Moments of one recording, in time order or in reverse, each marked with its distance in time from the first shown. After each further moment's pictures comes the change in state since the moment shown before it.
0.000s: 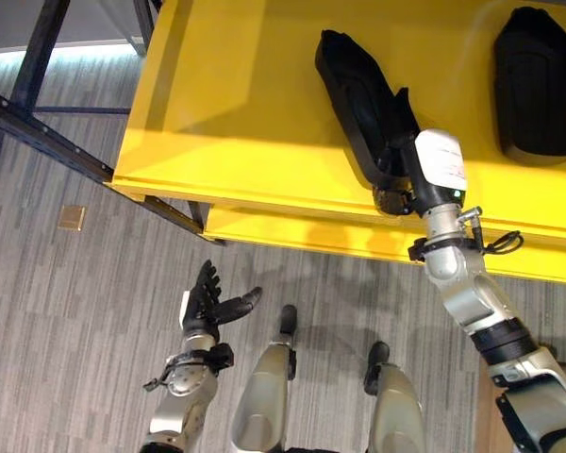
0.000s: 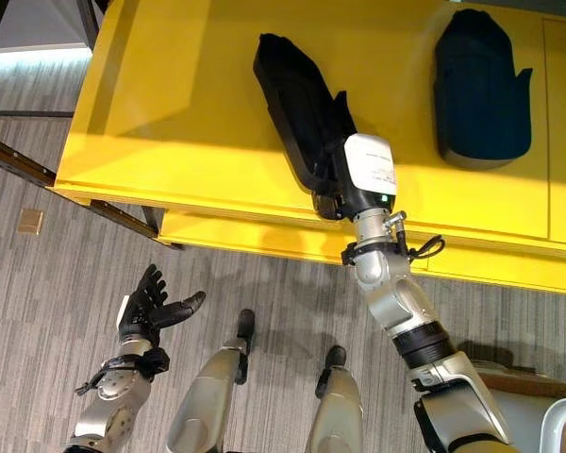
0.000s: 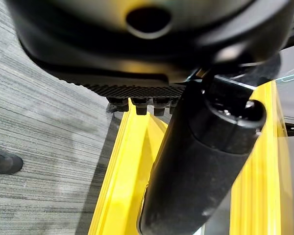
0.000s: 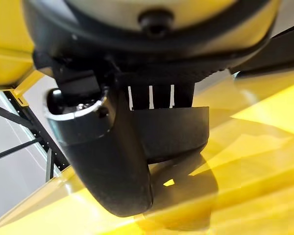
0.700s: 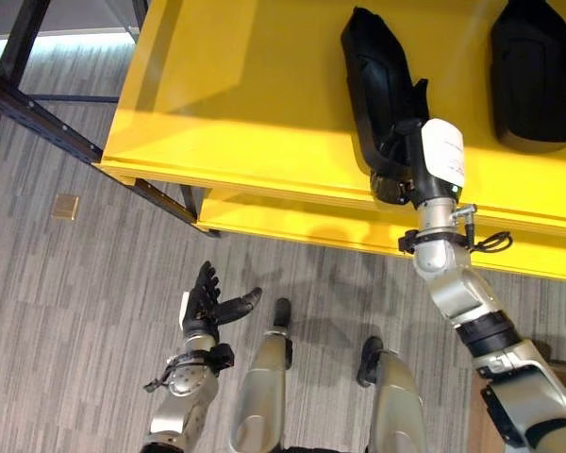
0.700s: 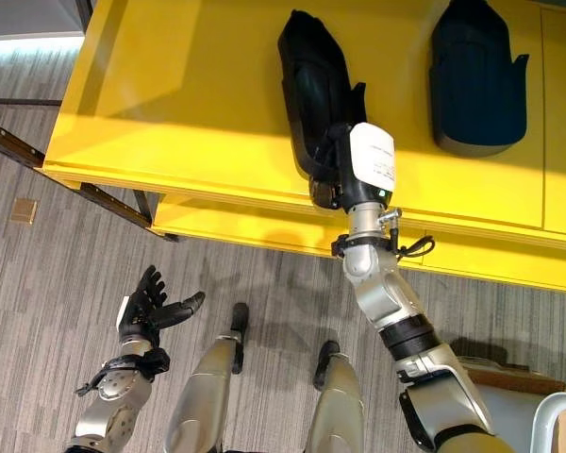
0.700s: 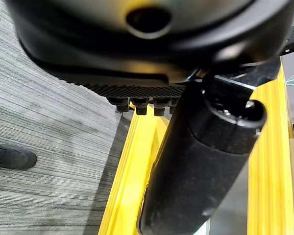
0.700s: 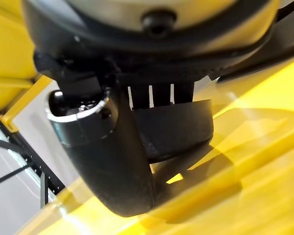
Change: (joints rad) left arm 0.002 0.001 -0.005 0.003 -0.001 0.000 0.017; right arm -0.067 0.075 -0.001 0.053 0.088 0.047 -0.102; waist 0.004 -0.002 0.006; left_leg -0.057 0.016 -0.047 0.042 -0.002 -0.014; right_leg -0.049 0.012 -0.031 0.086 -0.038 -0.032
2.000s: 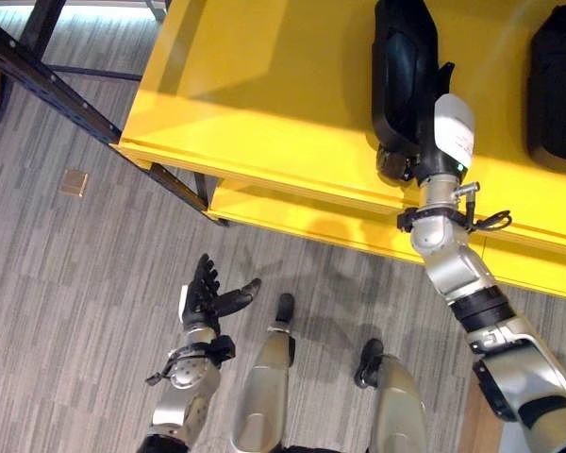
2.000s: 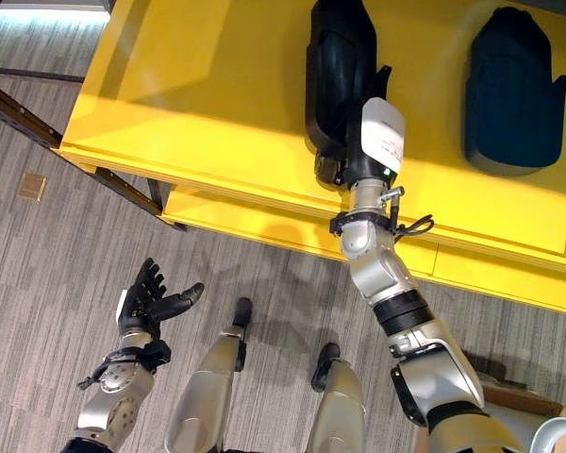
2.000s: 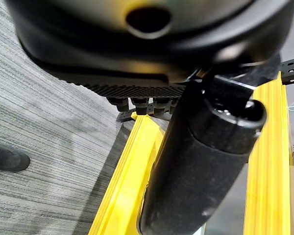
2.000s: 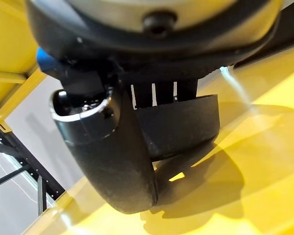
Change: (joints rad) left arm -0.039 0.003 -0.012 0.000 -0.039 -0.010 0.043; right arm -0.134 0.016 0.013 0.118 0.079 0.043 -0.045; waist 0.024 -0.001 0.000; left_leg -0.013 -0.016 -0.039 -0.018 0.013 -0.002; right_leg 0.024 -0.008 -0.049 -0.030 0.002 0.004
